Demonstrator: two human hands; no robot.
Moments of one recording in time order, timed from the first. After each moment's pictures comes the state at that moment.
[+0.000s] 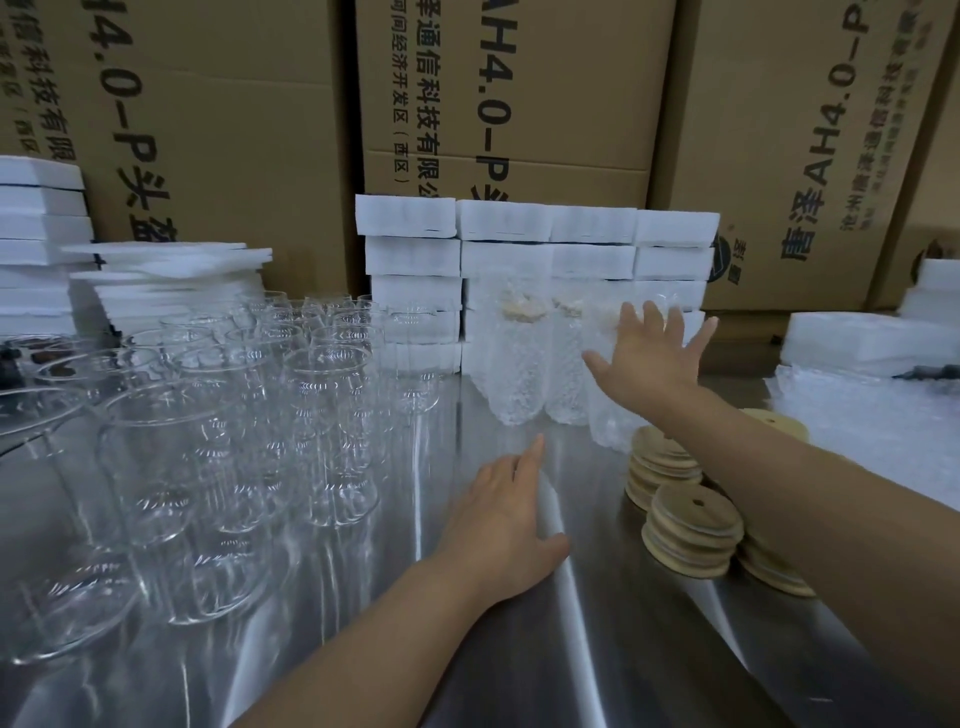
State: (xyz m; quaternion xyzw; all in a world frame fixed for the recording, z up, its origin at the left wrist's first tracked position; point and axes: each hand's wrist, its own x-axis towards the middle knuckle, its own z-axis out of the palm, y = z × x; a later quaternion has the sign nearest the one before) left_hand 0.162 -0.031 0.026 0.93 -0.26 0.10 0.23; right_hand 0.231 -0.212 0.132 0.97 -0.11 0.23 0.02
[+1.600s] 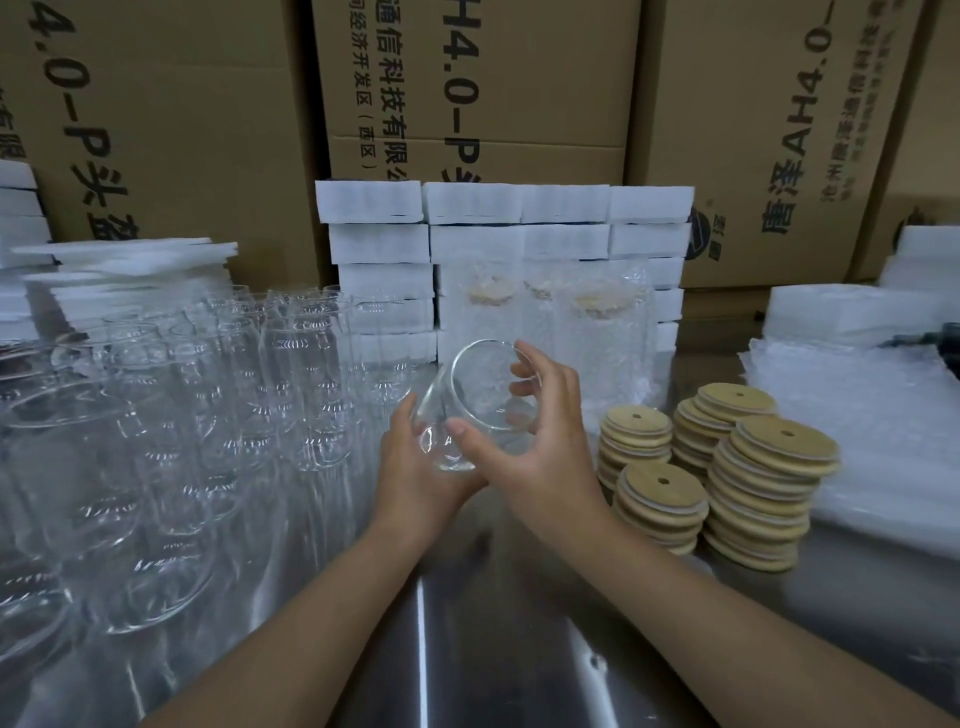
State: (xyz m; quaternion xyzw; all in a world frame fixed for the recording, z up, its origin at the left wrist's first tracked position) left_hand 0.177 -0.021 0.031 0.77 -0.08 0.18 0.60; right_hand 0.144 -0.133 0.060 0.76 0.17 0.35 -0.52
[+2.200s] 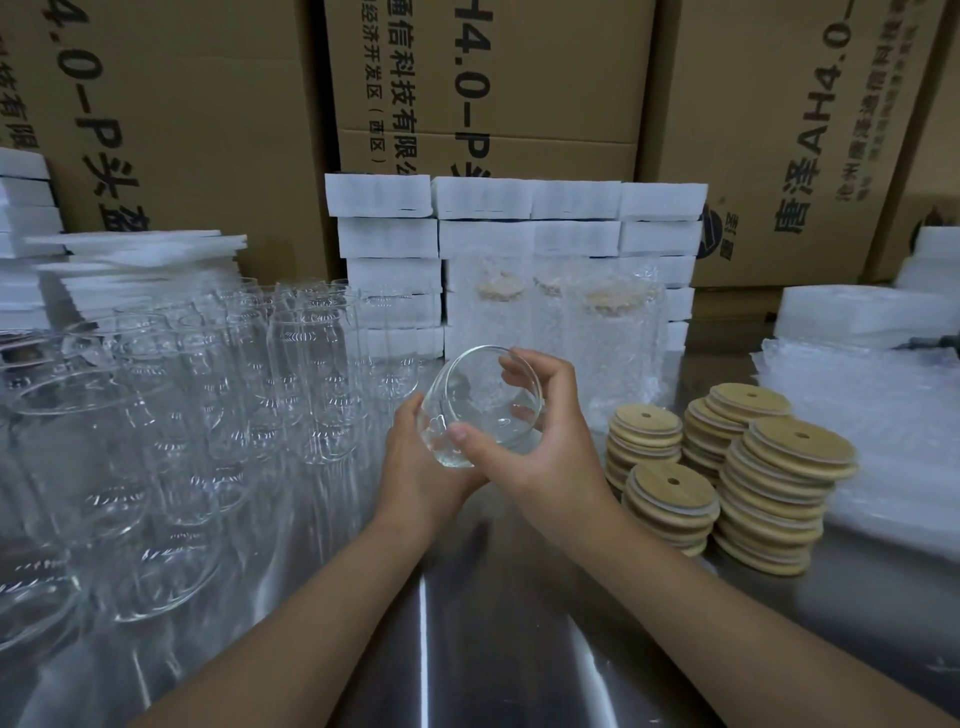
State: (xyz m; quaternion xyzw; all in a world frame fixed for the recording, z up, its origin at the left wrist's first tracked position) left_hand 0.172 -0.022 0.039 0.79 -0.04 0.15 0.60; right_hand 0.142 -0.133 0.061 0.74 0.20 0.30 -0.57
